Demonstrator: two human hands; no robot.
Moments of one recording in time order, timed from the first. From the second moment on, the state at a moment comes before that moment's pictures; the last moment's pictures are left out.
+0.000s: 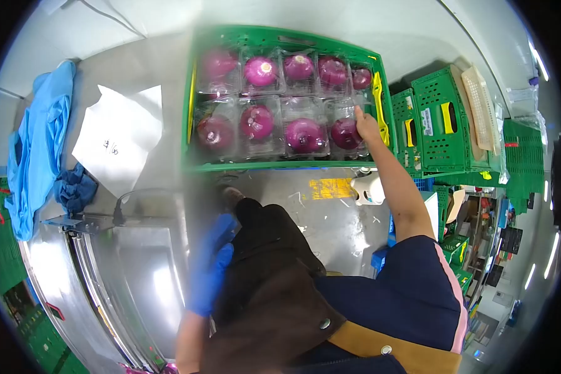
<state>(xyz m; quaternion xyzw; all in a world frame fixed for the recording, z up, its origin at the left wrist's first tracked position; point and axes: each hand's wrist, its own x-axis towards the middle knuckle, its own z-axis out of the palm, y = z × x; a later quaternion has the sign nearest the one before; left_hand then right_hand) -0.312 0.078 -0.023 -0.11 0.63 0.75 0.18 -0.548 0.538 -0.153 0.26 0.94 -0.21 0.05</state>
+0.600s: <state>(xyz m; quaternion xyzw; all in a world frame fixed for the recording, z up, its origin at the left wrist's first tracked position) -0.098 -0.102 0.039 -0.32 0.68 0.50 -0.44 -0.642 0.544 -0.215 0.28 0.82 -0.49 0.00</state>
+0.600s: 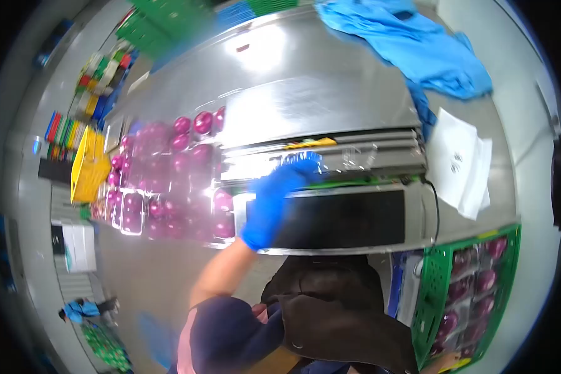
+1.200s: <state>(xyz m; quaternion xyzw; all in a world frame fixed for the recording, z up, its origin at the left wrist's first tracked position) 0.360 -0.338 0.012 -0.91 0.35 -0.04 -0.20 -0.332 -0.192 0.023 -0.65 0.59 -0.44 0.18</state>
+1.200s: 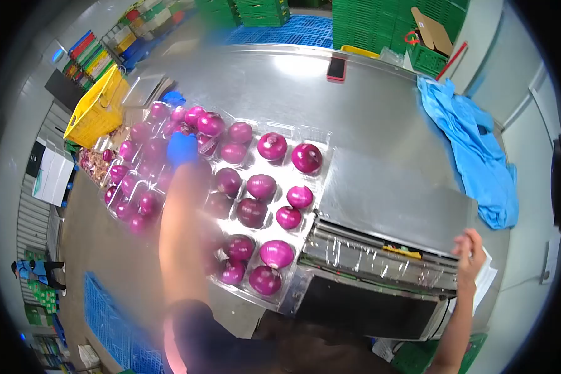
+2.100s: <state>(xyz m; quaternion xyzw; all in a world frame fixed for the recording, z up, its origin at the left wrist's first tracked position) 0.387 -0.341 -0.054 -0.76 0.38 0.00 -0.52 0.219 -0.476 -0.050 -0.49 0.42 -0.41 0.64</state>
